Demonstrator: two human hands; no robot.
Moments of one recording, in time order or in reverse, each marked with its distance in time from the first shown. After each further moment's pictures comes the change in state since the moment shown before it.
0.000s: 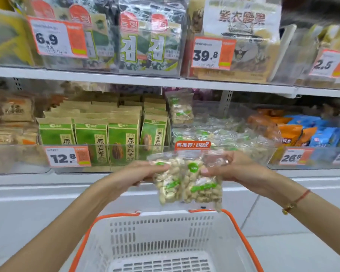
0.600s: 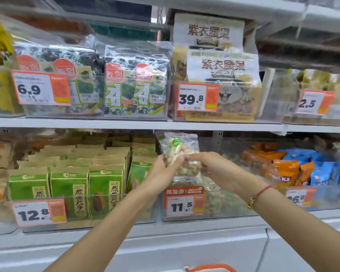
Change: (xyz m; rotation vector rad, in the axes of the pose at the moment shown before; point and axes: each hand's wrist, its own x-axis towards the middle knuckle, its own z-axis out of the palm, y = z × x) left_hand 0.081 0.092 0.023 -0.191 0.257 0.244; right_hand 0.101 -0.051 -0.022 0.038 0.151 0.002
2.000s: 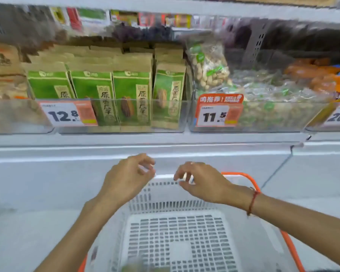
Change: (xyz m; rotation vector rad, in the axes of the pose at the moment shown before) left_hand -0.127 -0.167 -0.072 0.587 0.032 -0.140; right_hand -0.058 0.180 0.122 -0.823 -0.347 -0.378
